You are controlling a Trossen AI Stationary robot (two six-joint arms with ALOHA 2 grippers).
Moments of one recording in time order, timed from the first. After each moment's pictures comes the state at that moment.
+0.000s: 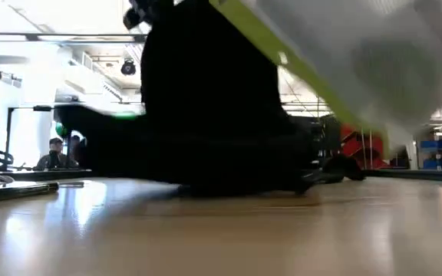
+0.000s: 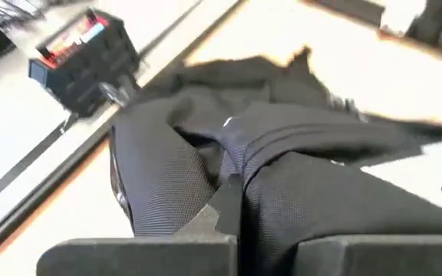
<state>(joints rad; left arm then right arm) 0.03 1.37 1.46 -0.88 -0.47 -0.45 0.93 1.29 1.43 -1.01 1.06 0.46</state>
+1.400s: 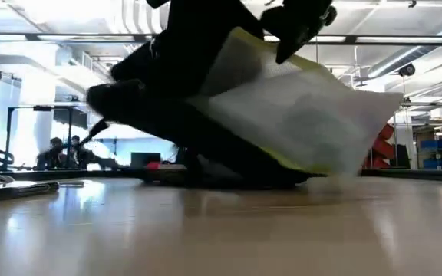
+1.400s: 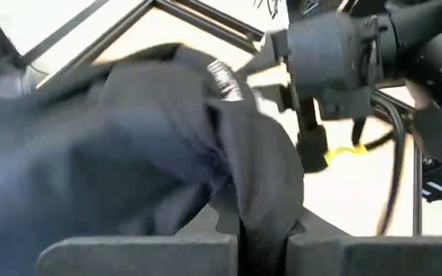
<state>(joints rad) -0.03 1.49 1.68 -0.86 -0.19 -0.46 0.21 1.64 1.45 -1.02 0.91 0.53</state>
